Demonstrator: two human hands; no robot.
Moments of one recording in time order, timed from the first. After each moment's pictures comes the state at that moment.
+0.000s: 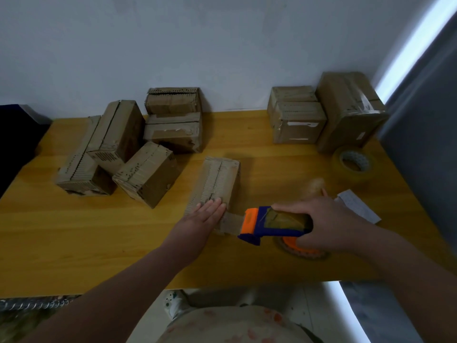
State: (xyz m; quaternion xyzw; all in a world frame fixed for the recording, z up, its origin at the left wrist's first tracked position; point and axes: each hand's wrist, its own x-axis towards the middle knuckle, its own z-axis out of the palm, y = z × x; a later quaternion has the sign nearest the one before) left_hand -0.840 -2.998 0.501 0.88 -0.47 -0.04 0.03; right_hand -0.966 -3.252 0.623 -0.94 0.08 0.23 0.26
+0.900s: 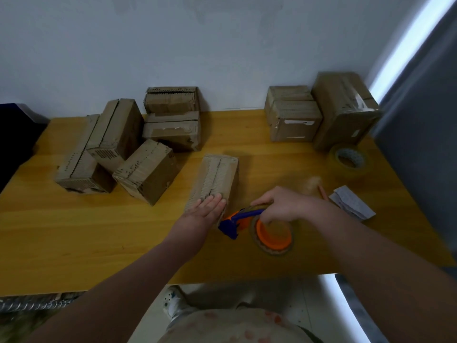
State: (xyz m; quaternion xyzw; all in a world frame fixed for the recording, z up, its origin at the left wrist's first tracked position) left_hand -0.846 -3.006 0.518 0.89 -0.44 -0.10 0.05; right_hand -0.906 -3.229 0.584 -0.87 0.15 0.32 0.33
